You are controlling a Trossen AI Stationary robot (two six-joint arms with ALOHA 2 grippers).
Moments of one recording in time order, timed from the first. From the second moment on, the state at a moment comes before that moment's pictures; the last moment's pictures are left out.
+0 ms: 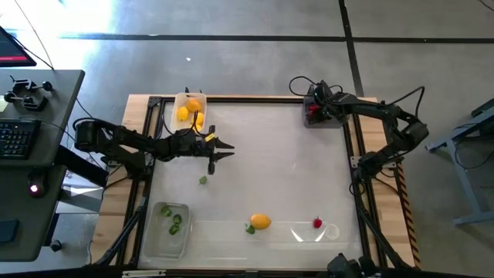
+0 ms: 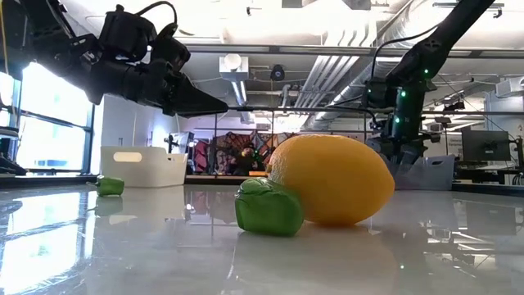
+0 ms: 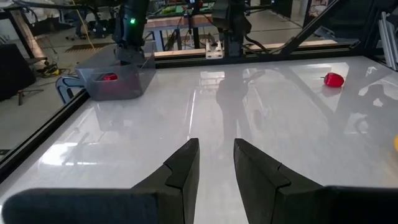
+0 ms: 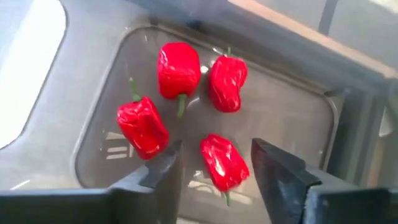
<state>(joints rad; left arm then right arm) 0.22 1.43 0.35 0.88 0.14 0.13 -0.93 1.52 0.82 -0.50 0.28 0.21</state>
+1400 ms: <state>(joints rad) 0.16 1.38 0.50 0.38 0.07 0.19 -0.15 0.97 0.38 0.16 0.09 0.18</state>
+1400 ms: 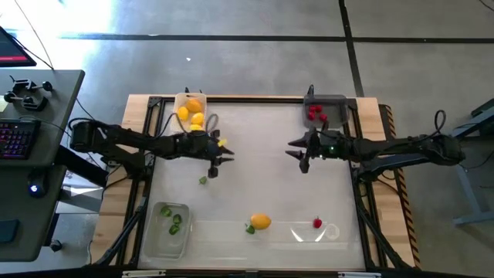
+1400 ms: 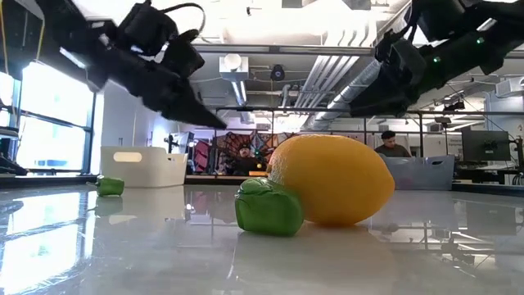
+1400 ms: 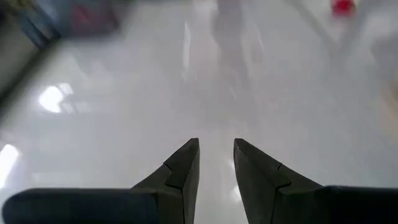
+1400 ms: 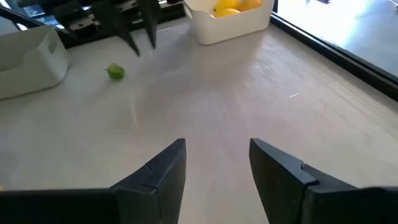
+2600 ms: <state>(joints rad) -0.13 1.44 0.75 -0.69 -0.11 -0.55 -0.12 0.98 0.38 0.24 0.11 0.04</state>
